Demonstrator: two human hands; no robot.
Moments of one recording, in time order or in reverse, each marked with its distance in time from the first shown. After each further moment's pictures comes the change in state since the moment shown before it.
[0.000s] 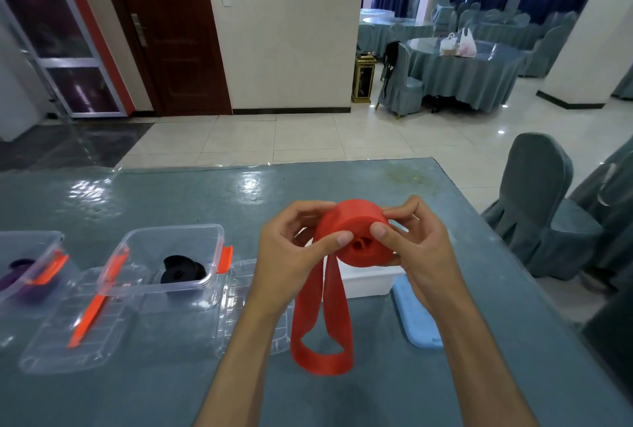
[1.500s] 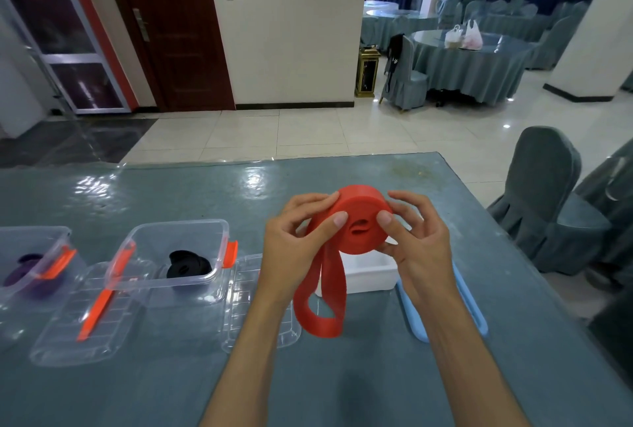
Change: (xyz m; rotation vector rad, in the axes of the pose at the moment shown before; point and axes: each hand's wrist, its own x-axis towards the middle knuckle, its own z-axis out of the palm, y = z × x) left_hand 0.006 -0.010 0.001 -0.011 0.111 0.007; right_hand 0.003 0.020 0.015 0.125 0.150 -0.009
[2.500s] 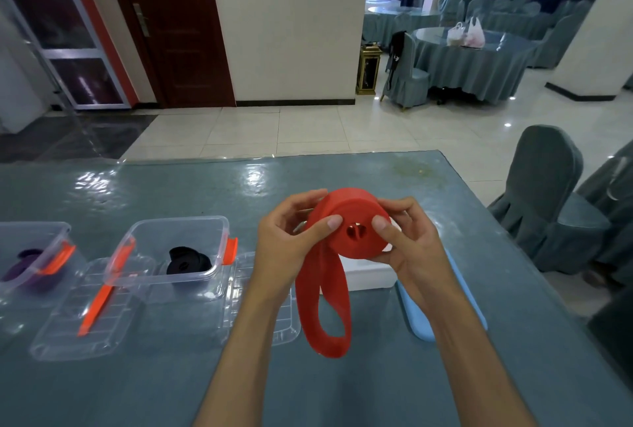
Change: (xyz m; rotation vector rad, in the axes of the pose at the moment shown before) left_hand 0.002 -0.004 -0.013 -0.023 -0.050 -0.086; right_hand 0.000 0.003 -0.008 0.020 -0.179 0.130
